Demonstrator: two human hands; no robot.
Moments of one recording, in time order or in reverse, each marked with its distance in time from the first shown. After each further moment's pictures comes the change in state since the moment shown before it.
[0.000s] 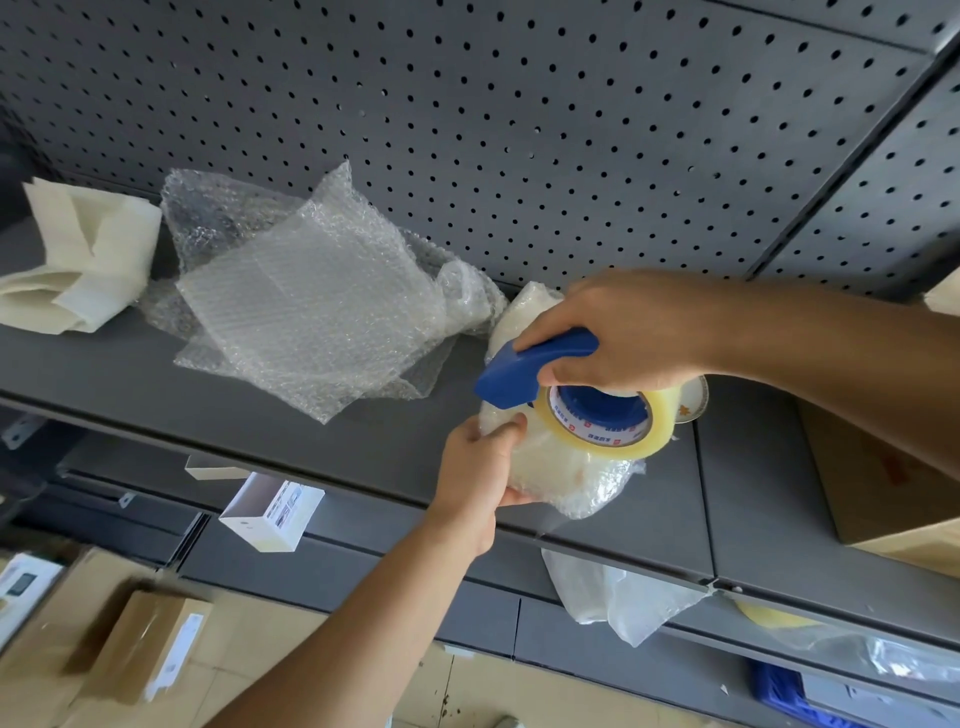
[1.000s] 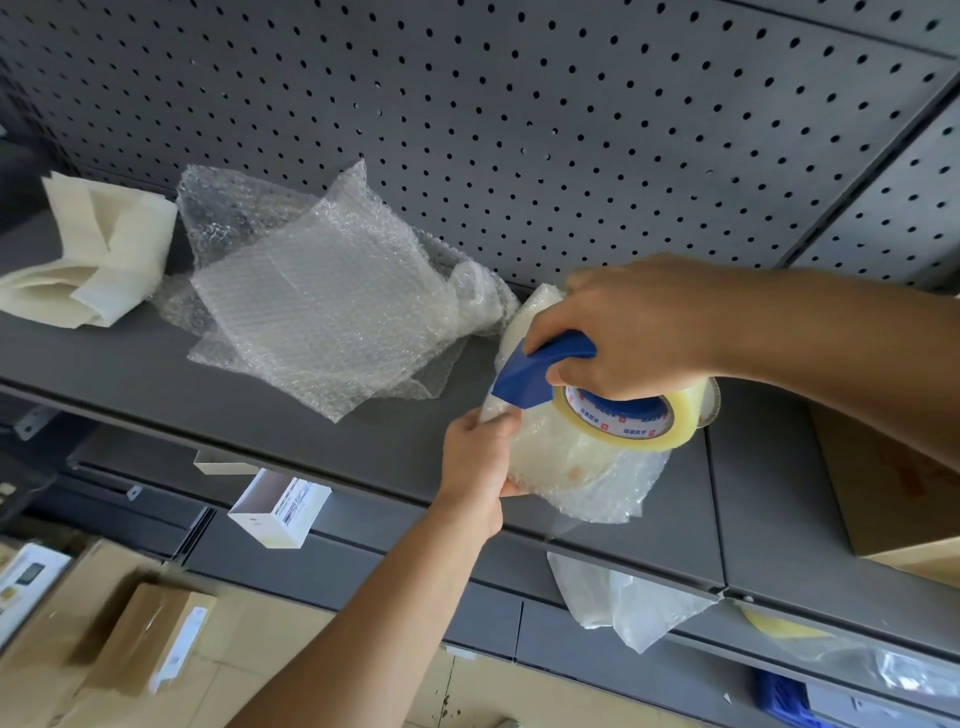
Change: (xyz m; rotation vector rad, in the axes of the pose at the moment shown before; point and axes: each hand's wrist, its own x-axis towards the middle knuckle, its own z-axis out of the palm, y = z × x) left_hand 0.011 0.007 0.000 -0.031 0.084 -0.008; right_hand 0.003 -0.016 -0.012 -0.189 -0.038 0.012
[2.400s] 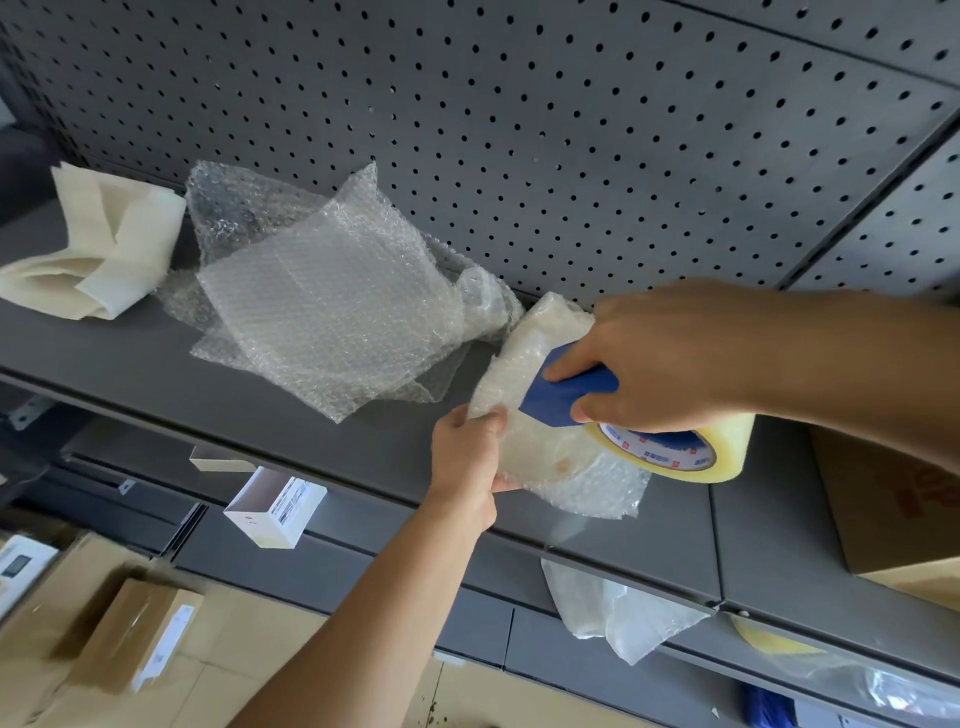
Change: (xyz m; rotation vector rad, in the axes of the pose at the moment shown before) left_hand 0.006 0.009 -0.006 -0.053 0.065 -0.022; right_hand -0.012 -0.007 0.001 -0.139 -0.074 0.003
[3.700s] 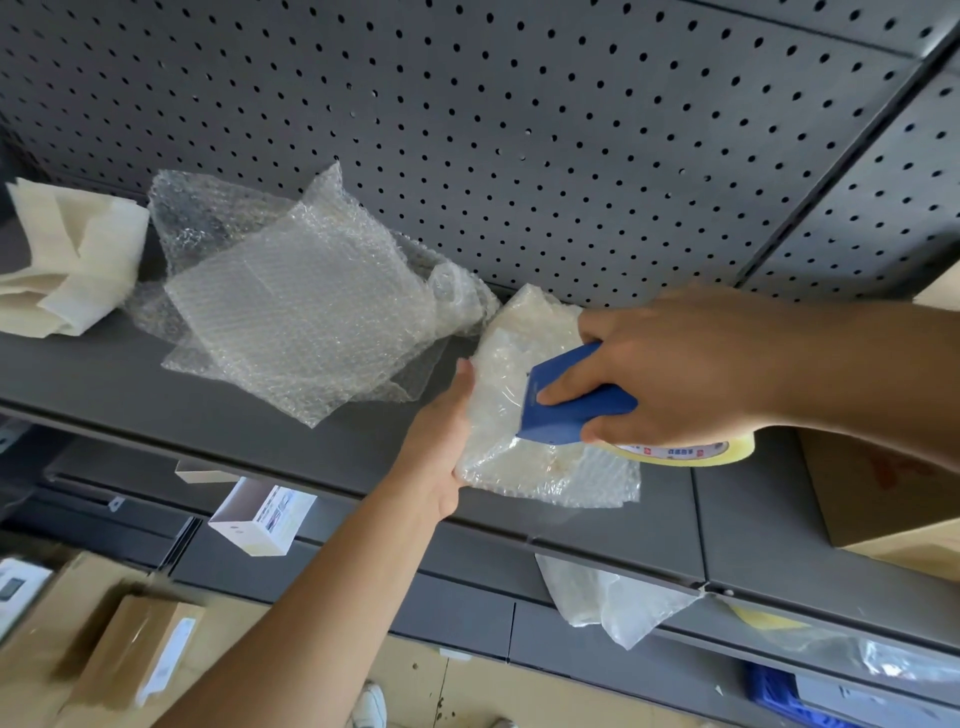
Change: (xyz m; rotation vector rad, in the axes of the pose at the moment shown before) left_hand 0.001 0.020 -0.006 0.183 -0.131 -0.125; right_hand -0.026 0.016 0.016 -0.044 -0.046 -0.050
